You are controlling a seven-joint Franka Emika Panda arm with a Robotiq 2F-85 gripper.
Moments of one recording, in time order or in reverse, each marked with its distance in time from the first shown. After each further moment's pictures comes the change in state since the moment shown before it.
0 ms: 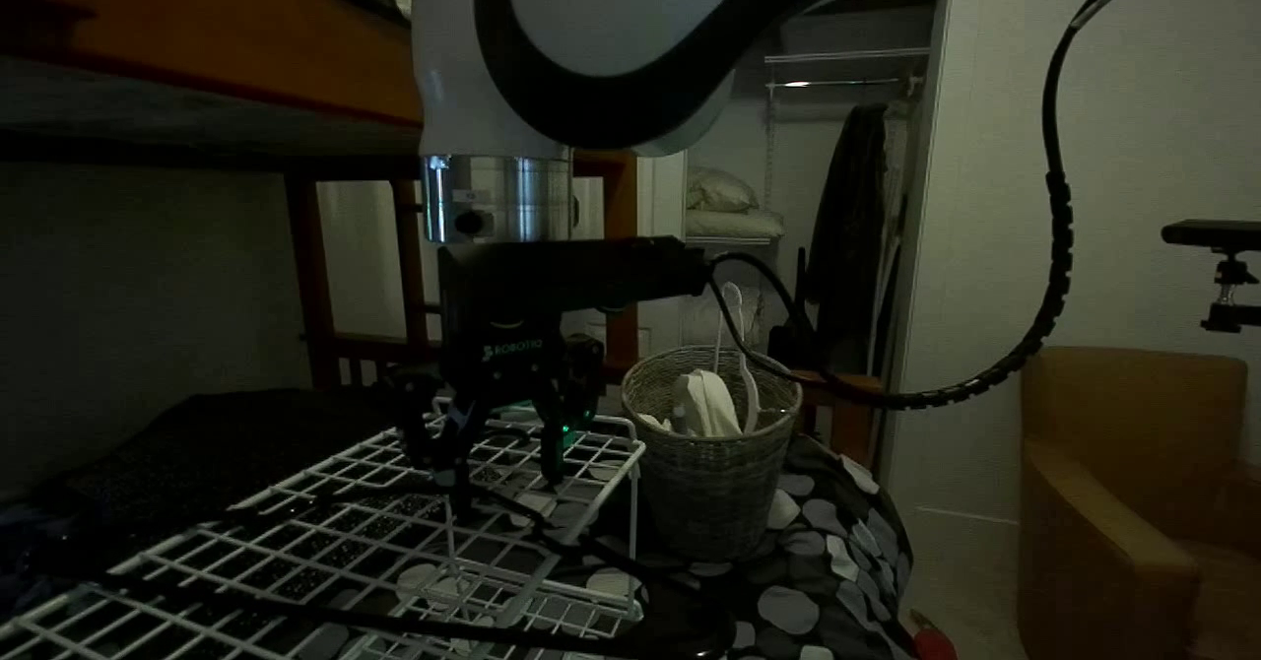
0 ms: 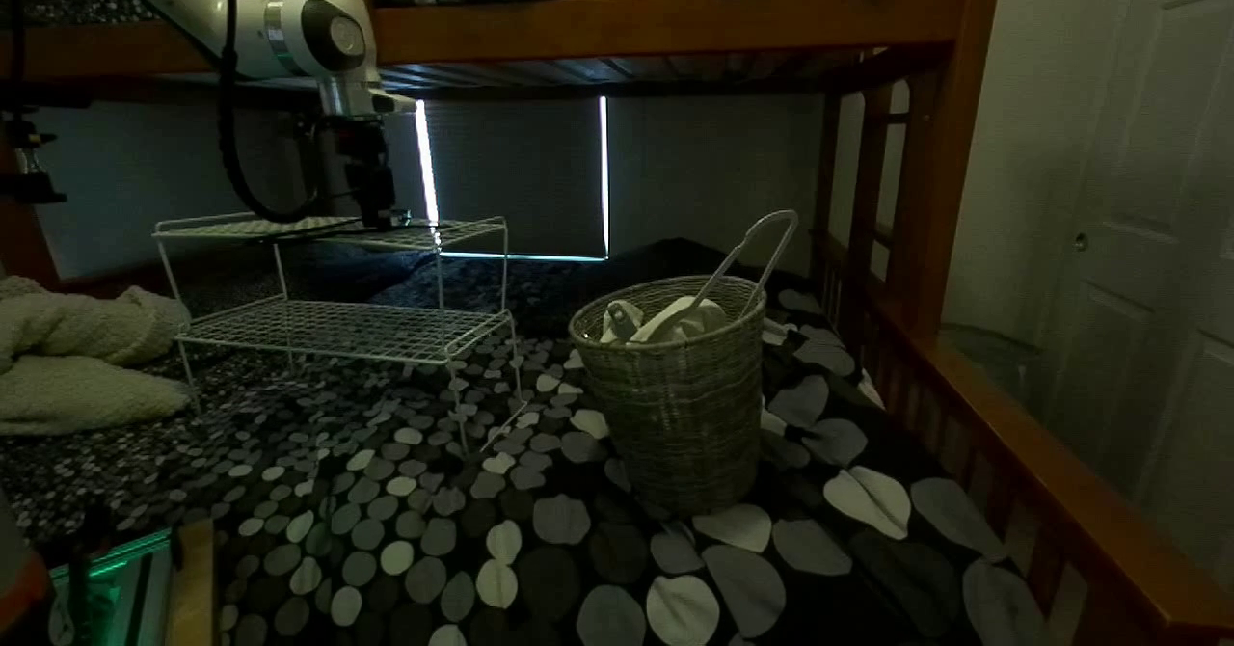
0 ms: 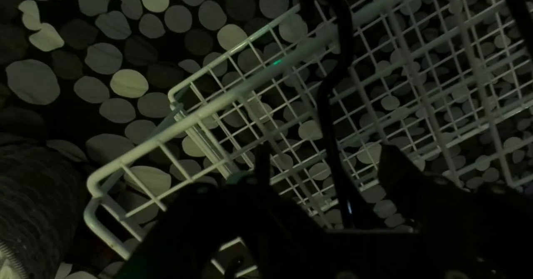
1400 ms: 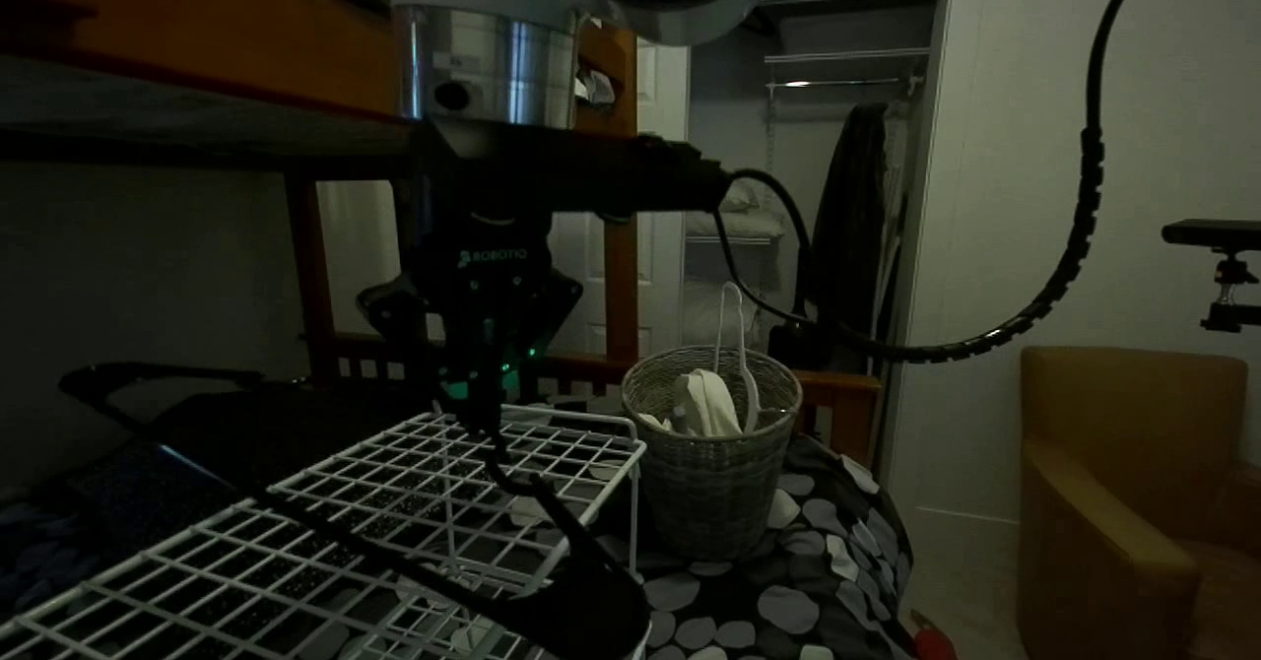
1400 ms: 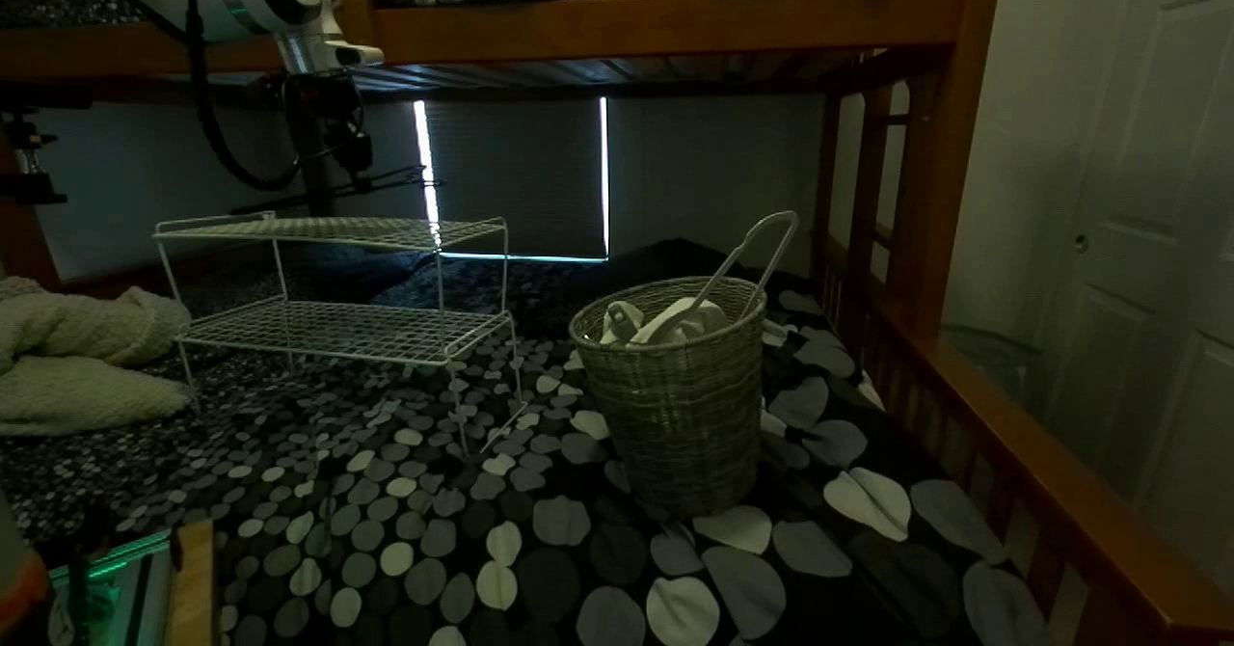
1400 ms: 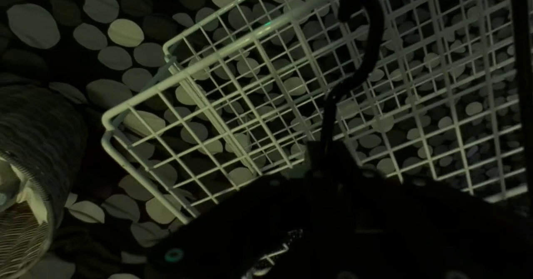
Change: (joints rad) arm 0.027 -0.100 0.029 0.023 -0.072 0.001 0.032
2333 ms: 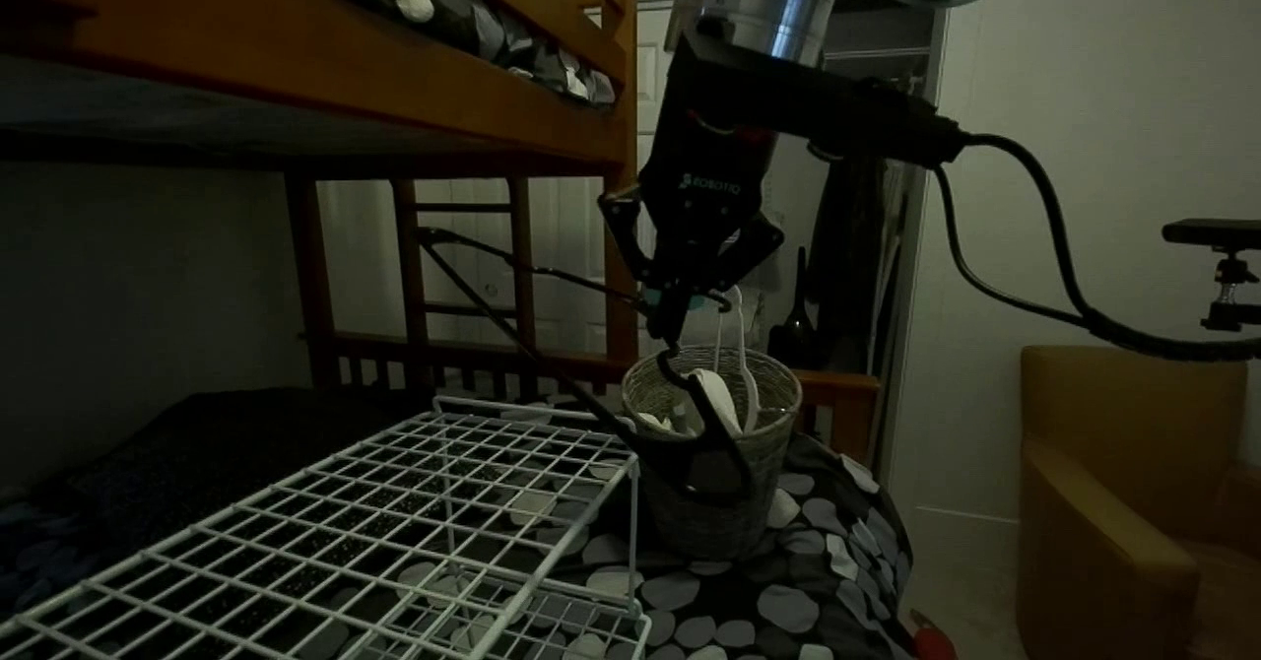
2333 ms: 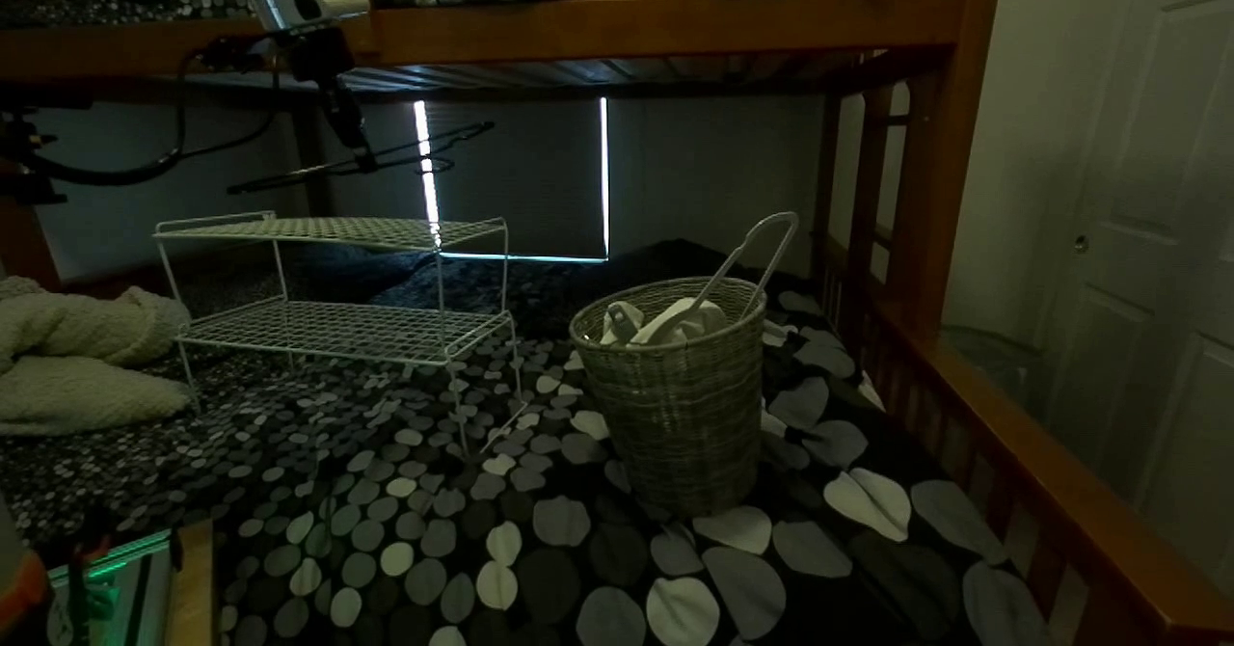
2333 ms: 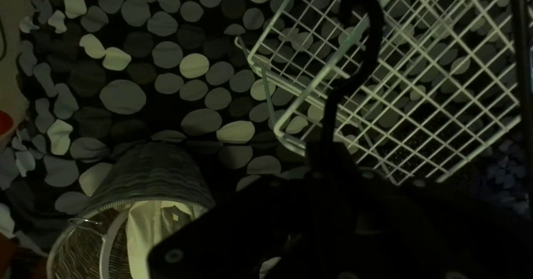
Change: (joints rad) arm -0.135 -0.441 -0.087 -0.357 0.188 0.074 0.168
